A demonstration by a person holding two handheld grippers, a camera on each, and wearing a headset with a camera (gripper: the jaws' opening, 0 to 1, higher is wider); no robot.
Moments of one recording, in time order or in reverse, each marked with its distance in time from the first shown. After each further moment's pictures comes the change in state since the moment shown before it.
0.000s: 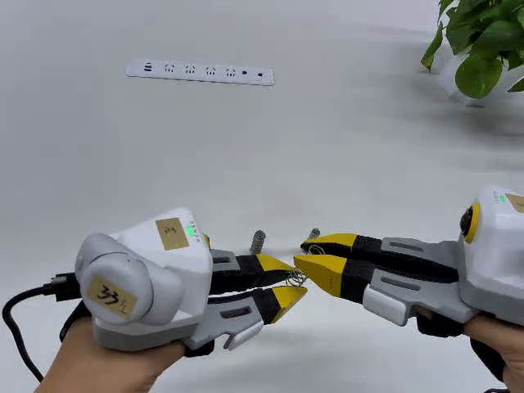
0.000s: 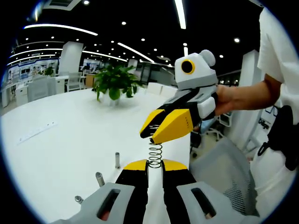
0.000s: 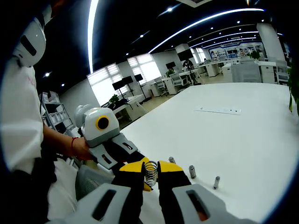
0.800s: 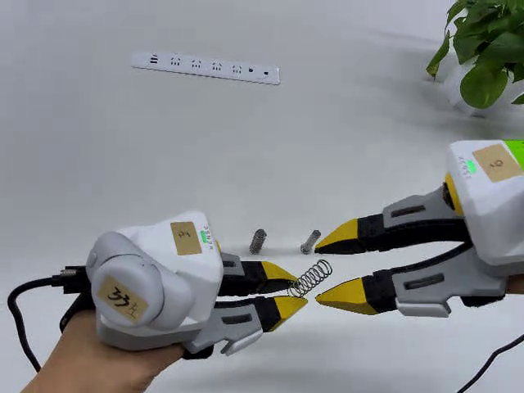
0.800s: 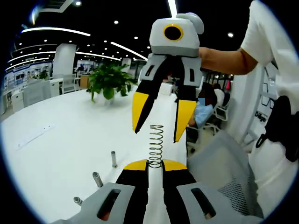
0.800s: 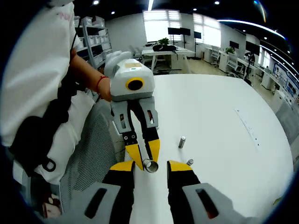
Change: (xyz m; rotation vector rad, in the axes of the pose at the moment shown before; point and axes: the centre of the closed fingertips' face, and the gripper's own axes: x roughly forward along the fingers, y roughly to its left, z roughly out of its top) left arm 0.000 -0.008 -0.007 0.052 0.025 -0.038; right arm -0.006 0.013 -0.018 -0.596 0.579 0.326
